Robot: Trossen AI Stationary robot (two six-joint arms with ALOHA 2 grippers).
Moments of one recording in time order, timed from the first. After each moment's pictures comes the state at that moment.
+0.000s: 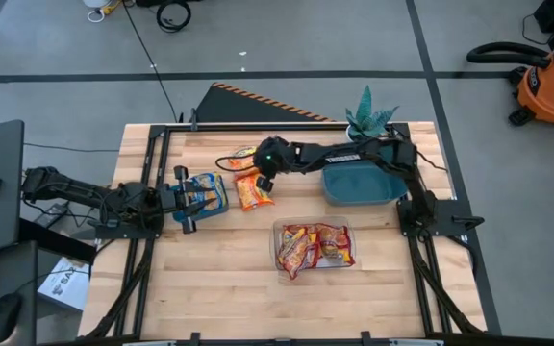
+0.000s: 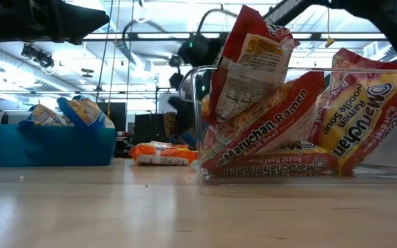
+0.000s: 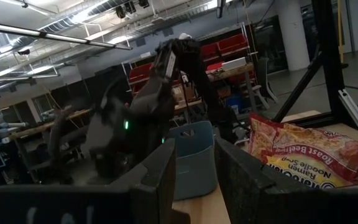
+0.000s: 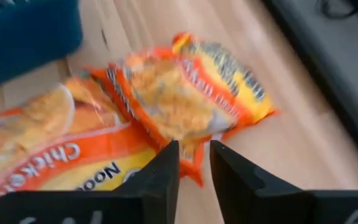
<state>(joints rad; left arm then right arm) -0.19 0.50 0.12 0.61 -0.34 0.35 -0.27 2.10 1.50 -0.19 0.19 -0.03</state>
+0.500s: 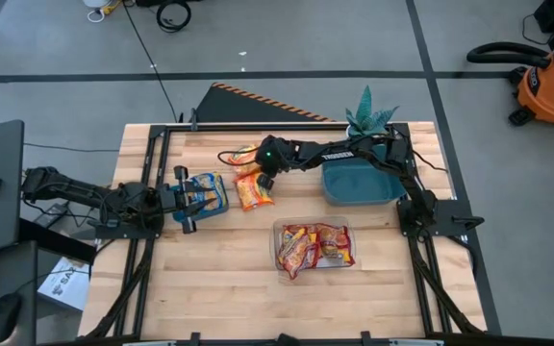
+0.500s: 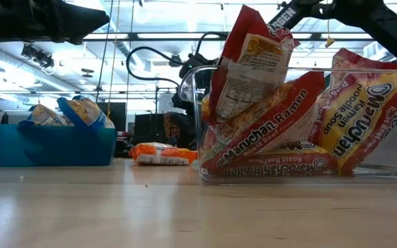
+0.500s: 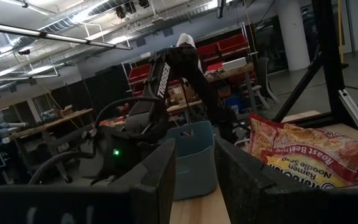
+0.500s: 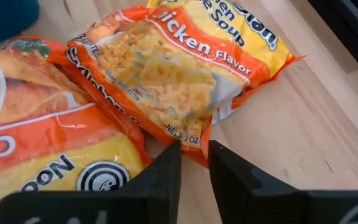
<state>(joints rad) -0.19 0.50 0.12 0.61 -0.34 0.35 -0.32 2.17 1.50 -0.17 0.11 0.05</state>
